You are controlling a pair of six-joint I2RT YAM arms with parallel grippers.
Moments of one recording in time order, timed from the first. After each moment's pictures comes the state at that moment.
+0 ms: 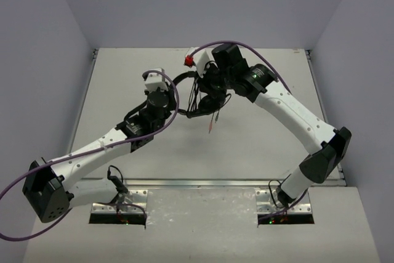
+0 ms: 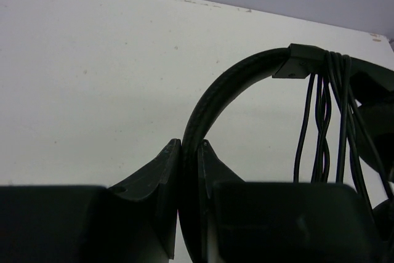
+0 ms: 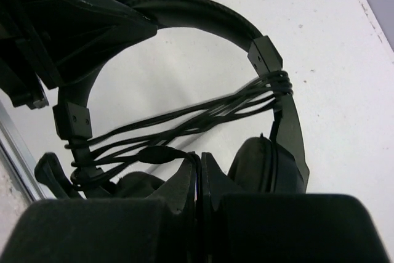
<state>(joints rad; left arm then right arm) -0.73 1.14 0.86 0.00 -0.65 -0.44 0.70 1.59 1.65 -0.71 -0.13 -0.31</state>
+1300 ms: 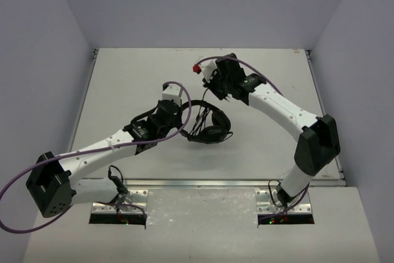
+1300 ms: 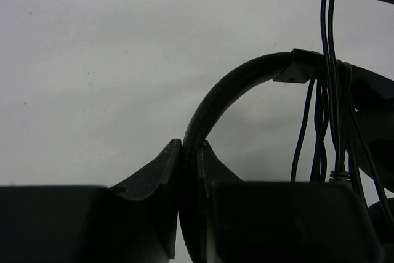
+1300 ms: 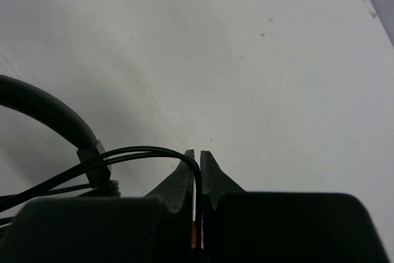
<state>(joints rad) -0.78 1.18 0.79 -0.12 -0.45 -0.36 0.60 1.67 1.43 -0.47 -0.01 -0.42</state>
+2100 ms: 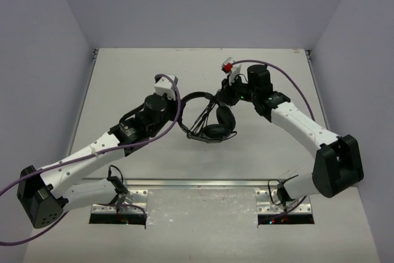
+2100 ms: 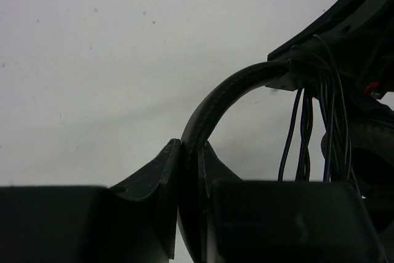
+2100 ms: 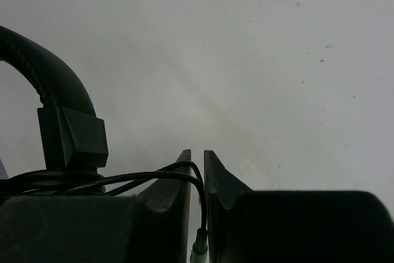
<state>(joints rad) -0.78 1.04 0.85 -0.15 -0.35 -0.36 0.41 1.43 1.02 -0.07 -0.45 -0.16</state>
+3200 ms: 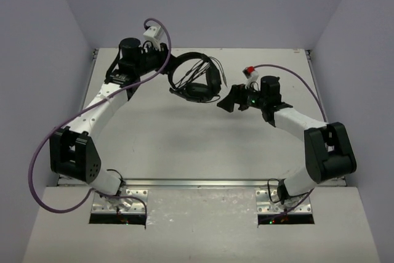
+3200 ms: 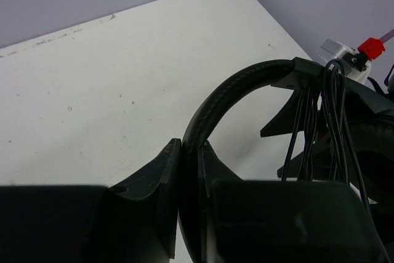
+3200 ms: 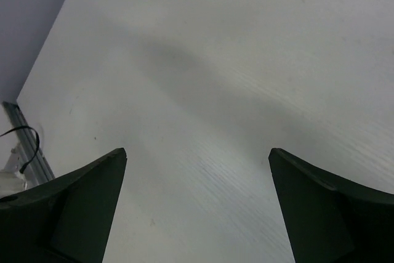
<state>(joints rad) -0.23 1.49 1.29 -0.01 0.51 -0.25 0.23 1.53 0.77 0.31 -0.64 0.28</state>
